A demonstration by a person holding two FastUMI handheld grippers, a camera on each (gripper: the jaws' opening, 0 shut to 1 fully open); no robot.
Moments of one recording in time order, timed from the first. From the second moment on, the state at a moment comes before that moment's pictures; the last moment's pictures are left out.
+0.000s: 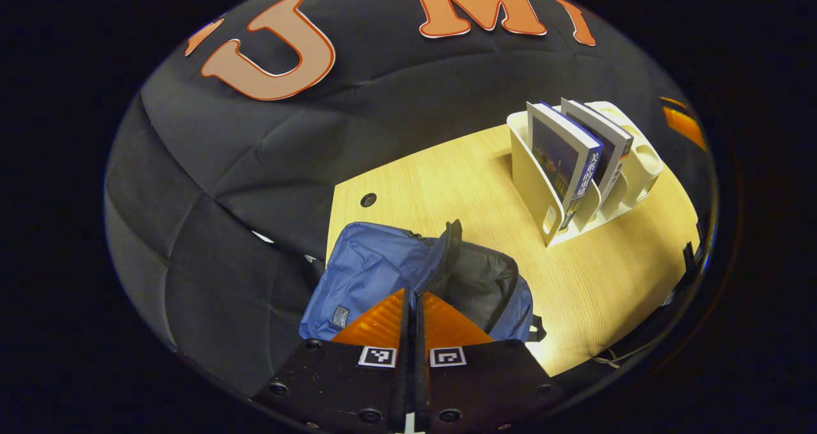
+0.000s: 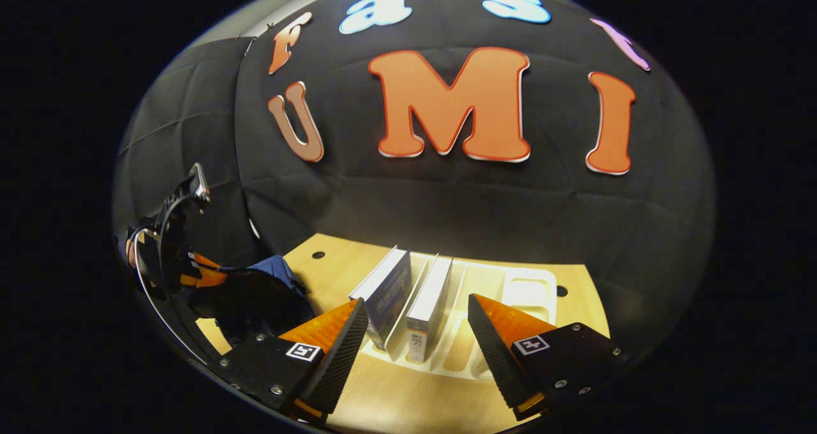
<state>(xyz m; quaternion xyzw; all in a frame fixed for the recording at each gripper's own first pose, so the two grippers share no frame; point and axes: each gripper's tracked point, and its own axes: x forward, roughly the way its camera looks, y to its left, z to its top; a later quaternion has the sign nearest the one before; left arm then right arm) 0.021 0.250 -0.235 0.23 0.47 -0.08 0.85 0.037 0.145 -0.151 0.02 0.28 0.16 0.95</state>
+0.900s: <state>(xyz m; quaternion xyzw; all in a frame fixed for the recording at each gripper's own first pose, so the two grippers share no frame) 0.063 0.273 -0.208 0.23 0.48 -0.17 0.83 0.109 0.238 -0.234 0.03 0.52 0.09 0.85</state>
